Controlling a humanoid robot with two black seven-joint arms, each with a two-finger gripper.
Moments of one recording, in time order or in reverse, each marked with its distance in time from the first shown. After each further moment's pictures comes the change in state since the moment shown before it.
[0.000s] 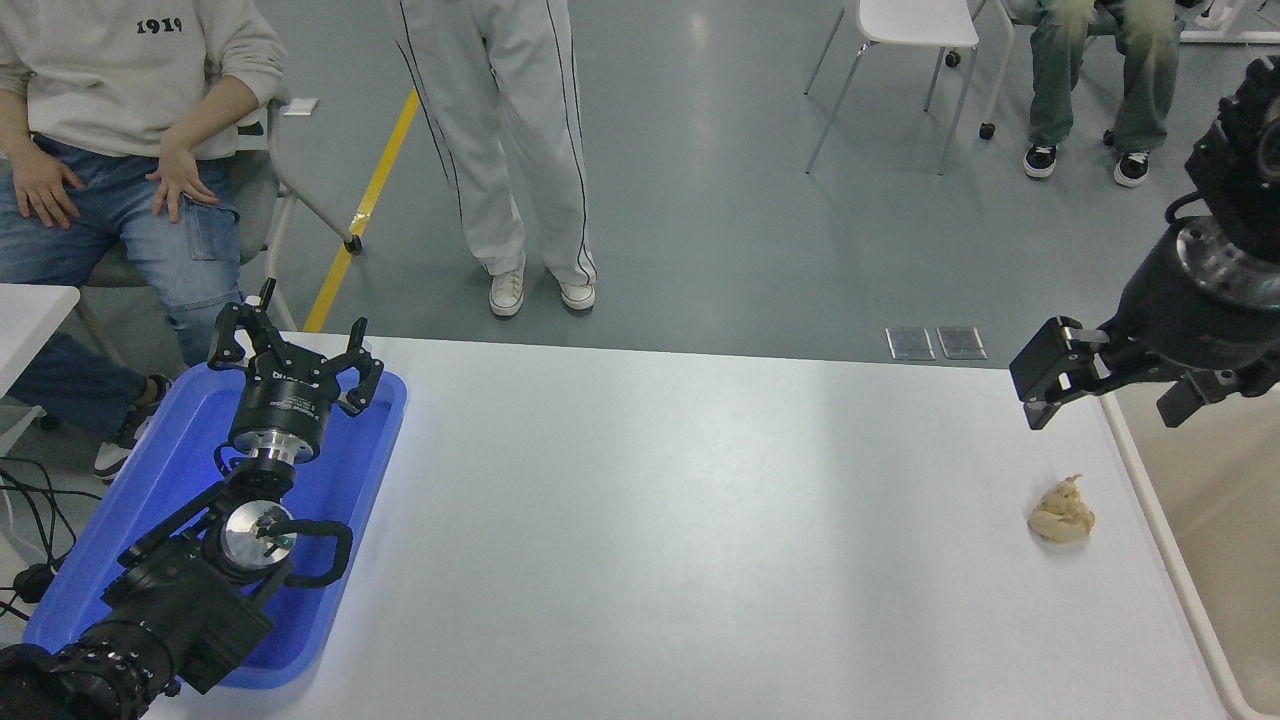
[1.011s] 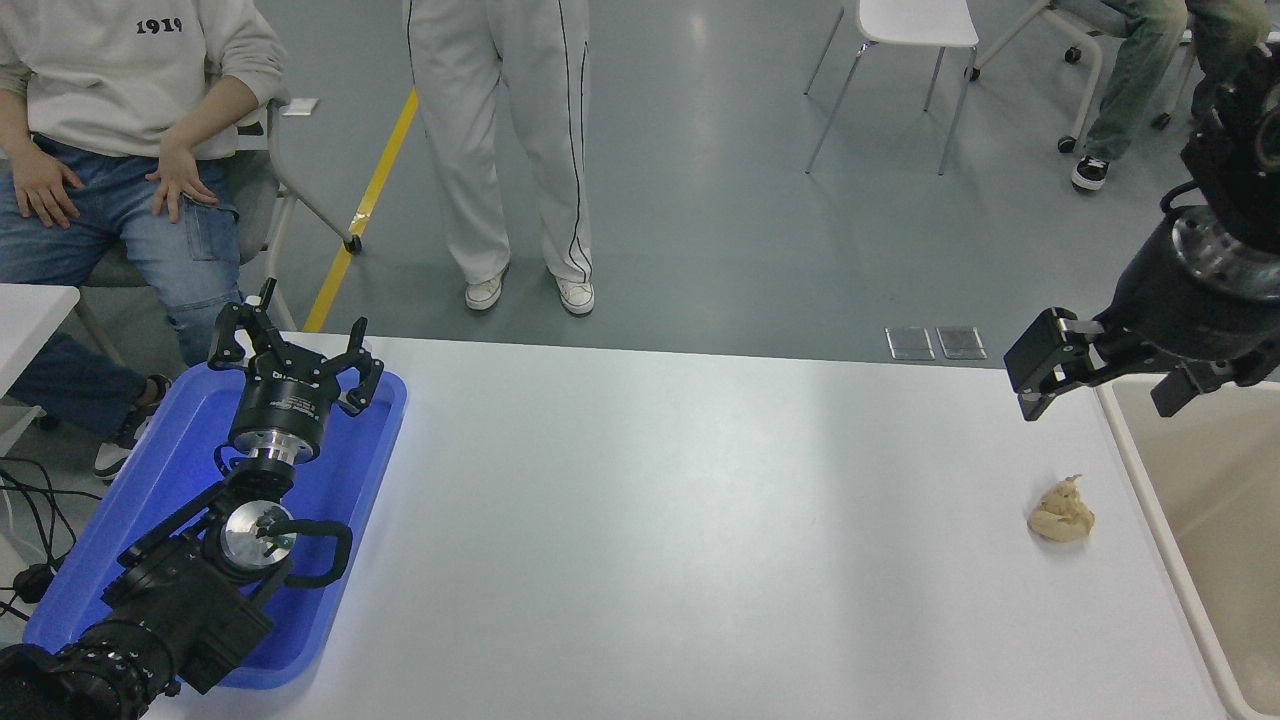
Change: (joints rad) left arm 0.000 0.001 0.000 0.000 -0.001 -0.001 0.001; right arm 0.015 0.005 0.007 0.000 0.000 0.000 0.000
